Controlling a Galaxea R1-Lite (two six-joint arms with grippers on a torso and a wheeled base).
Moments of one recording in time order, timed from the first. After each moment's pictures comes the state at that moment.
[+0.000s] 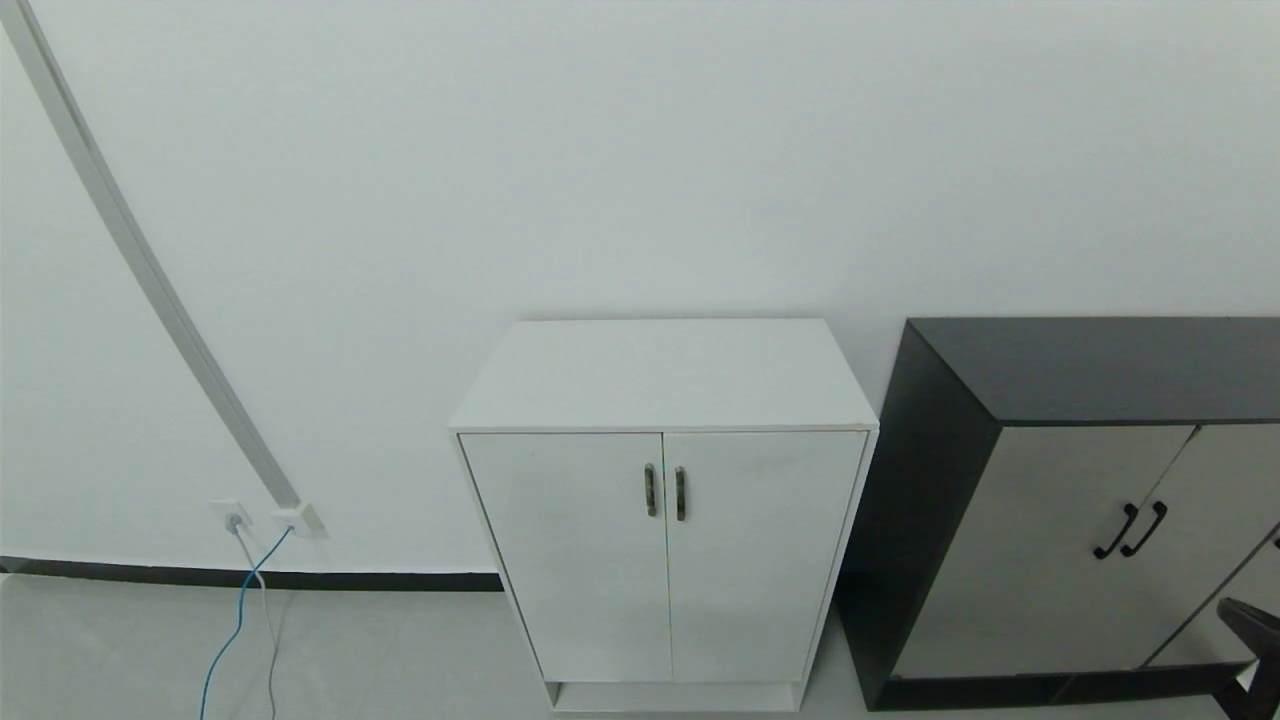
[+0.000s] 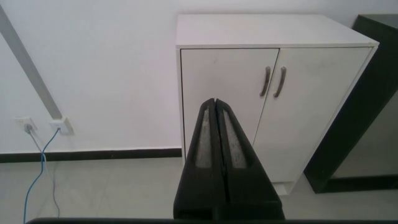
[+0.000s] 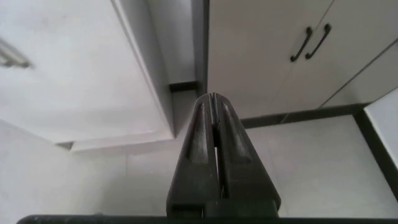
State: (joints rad) left arm 0.00 0.00 0.00 0.00 -0.02 -0.01; right arm 0.05 1.07 0.00 -0.78 -0.16 0.07
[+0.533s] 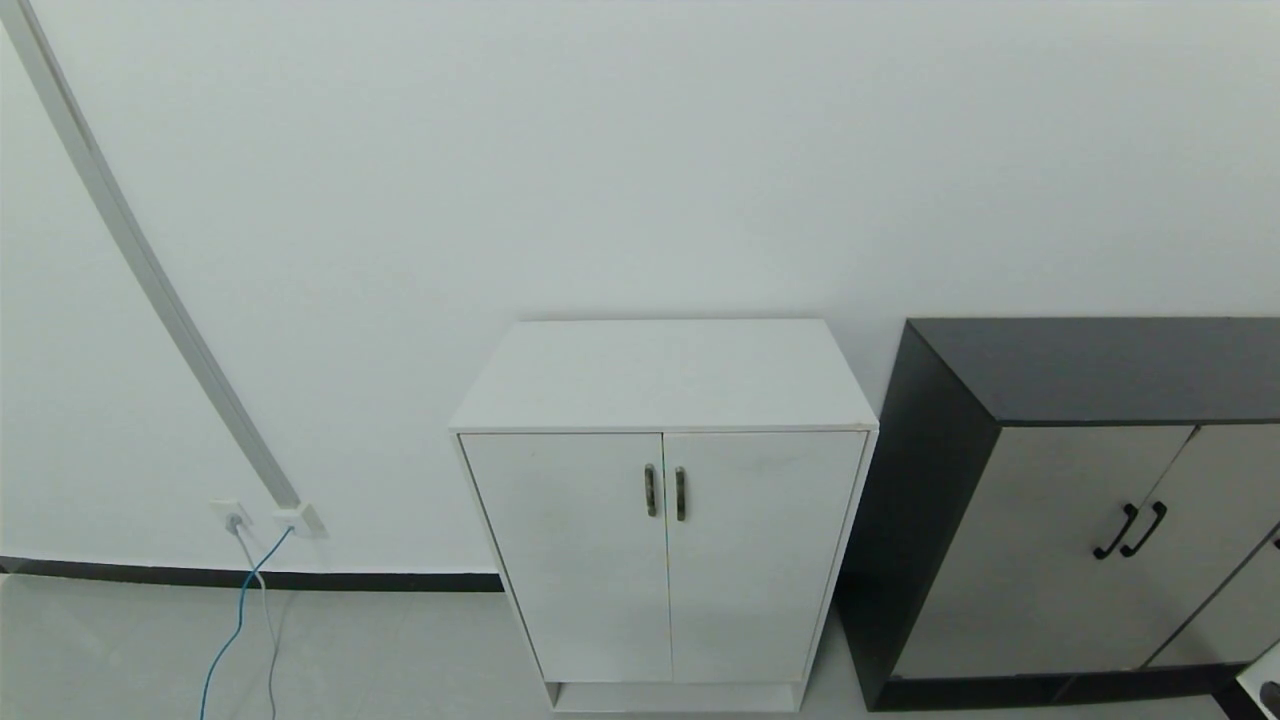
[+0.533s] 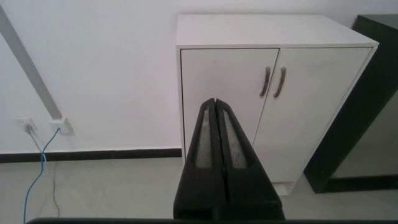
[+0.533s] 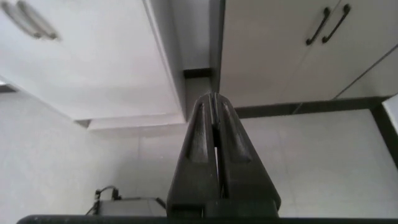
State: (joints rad) left arm 0.00 0.00 0.00 0.00 -0.02 -0.01; right arm 0.05 0.71 0.00 -0.38 -0.08 0.07
